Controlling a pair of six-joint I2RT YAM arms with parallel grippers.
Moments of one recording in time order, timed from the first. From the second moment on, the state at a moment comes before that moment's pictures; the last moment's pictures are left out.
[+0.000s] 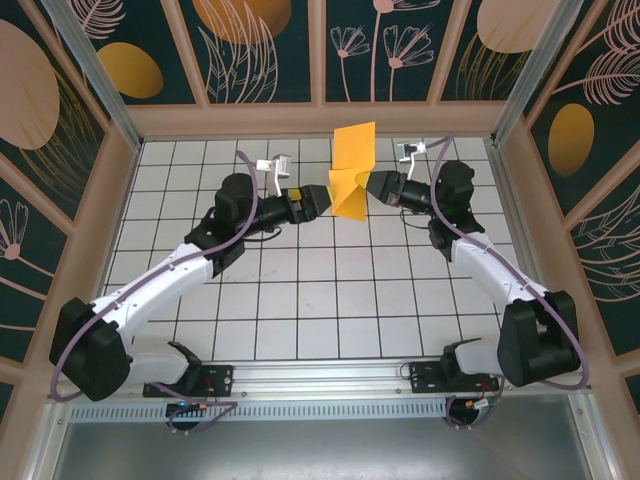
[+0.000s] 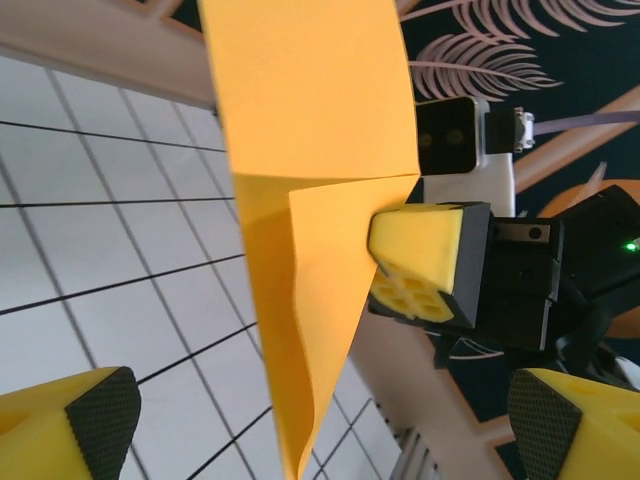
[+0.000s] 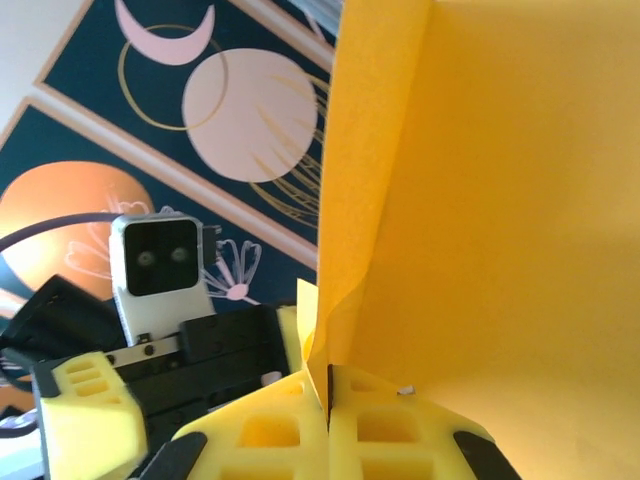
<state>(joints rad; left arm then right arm) -0.63 1.32 0.98 0.21 0.44 -0.84 0.28 1.32 0.86 0.50 -0.94 0.97</state>
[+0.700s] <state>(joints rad) -0.63 1.35 0.94 0.39 0.55 -0.99 0.36 1.31 0.87 0.60 -0.94 1.10</state>
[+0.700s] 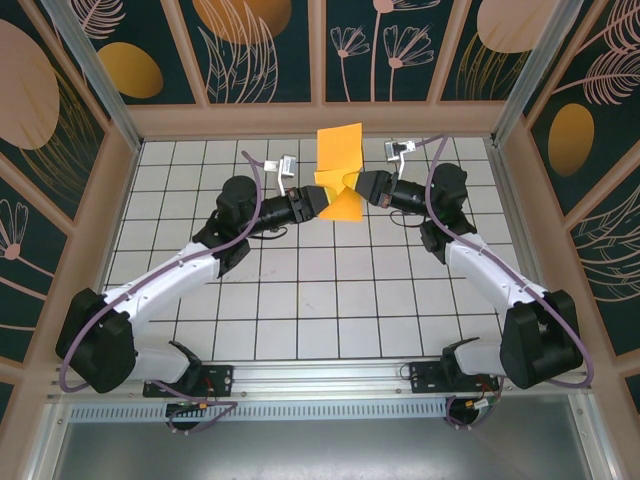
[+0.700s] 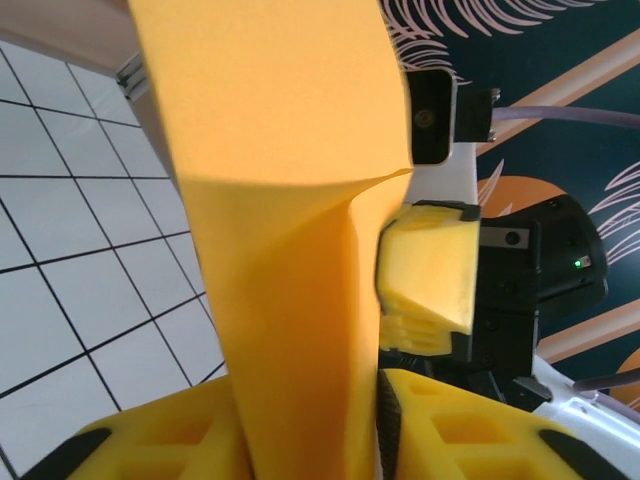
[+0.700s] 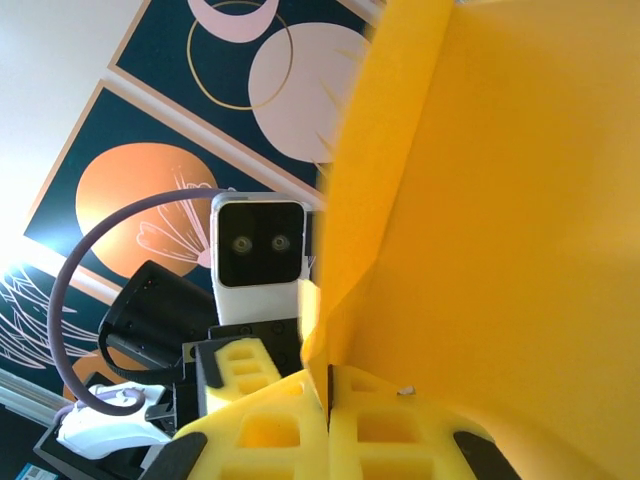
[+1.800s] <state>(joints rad) -0.88 1.57 1.37 -0.73 -0.41 -0.71 0.18 1.12 0.85 -0.44 -0.10 0.60</state>
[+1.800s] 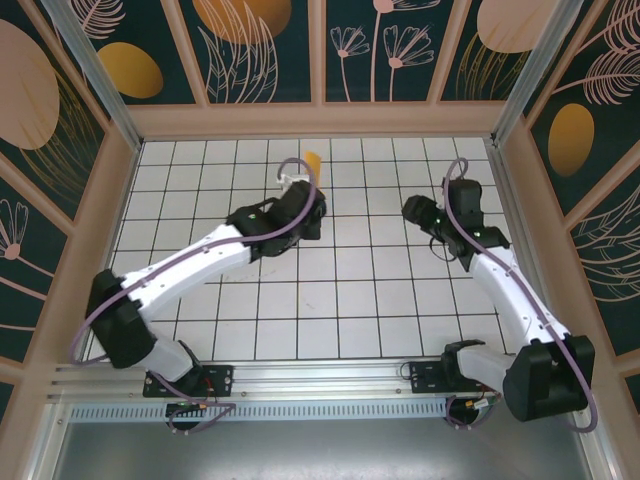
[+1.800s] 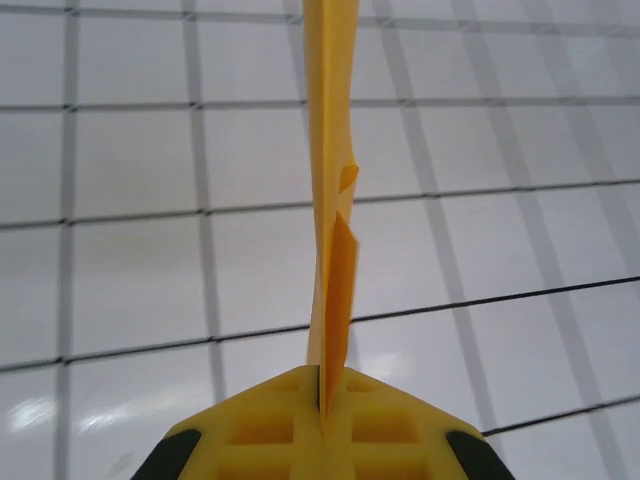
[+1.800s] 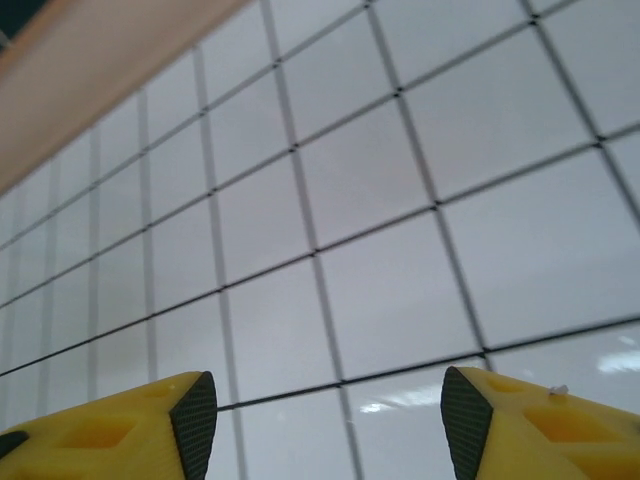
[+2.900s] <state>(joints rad) -0.96 2.44 2.10 -1.29 -0.40 -0.77 0.08 1.01 0.67 -0.48 -0.14 0.53</state>
